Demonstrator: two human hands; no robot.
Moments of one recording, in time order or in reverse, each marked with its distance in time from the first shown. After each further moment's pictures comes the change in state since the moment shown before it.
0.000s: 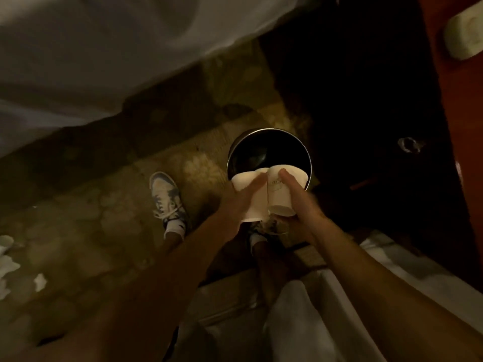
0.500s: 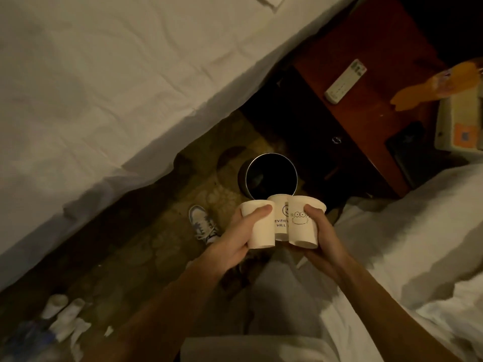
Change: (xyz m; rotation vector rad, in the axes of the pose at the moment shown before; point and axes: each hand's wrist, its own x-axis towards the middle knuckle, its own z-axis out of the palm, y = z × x) left_hand -0.254 0.061 -0.120 0.204 -0.381 0.012; right_hand -0.306 0.061 0.044 0.462 -0.178 -0.212
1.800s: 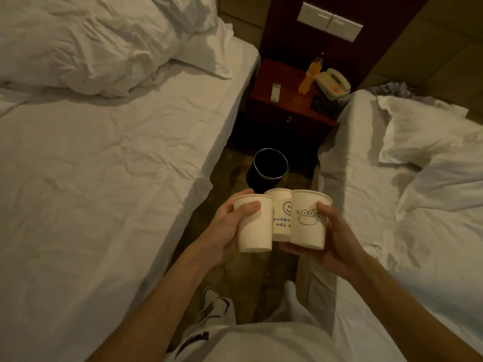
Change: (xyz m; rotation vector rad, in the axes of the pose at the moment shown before) left_hand -0.439 0.004 -0.329 0.578 -0.566 0.293; right_hand -0.351 0.376 0.308 0.454 -0.076 -0.508
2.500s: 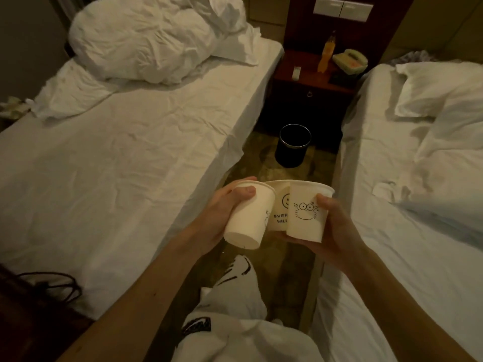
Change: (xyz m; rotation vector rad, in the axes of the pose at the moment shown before) left_hand -0.311 -0.173 0.068 0.275 0.065 0.149; right_hand -0.248 0.227 -0.063 -0.044 -0.343 -0.184
